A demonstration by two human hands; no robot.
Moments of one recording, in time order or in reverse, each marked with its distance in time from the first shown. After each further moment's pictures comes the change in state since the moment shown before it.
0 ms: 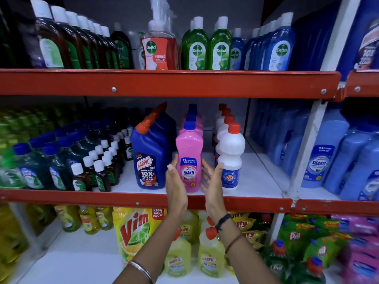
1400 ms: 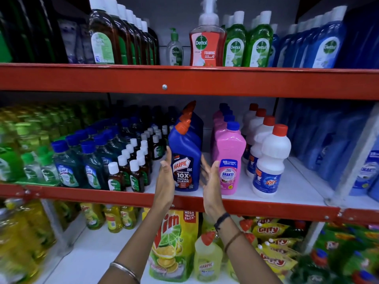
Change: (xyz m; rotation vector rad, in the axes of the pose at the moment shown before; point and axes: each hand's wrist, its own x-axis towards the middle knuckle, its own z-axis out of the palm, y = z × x) left_hand 0.061 0.011 -0.135 0.152 -0.171 0.060; right_hand 0.009 0.041 0.112 -0.029 -0.048 -0.061
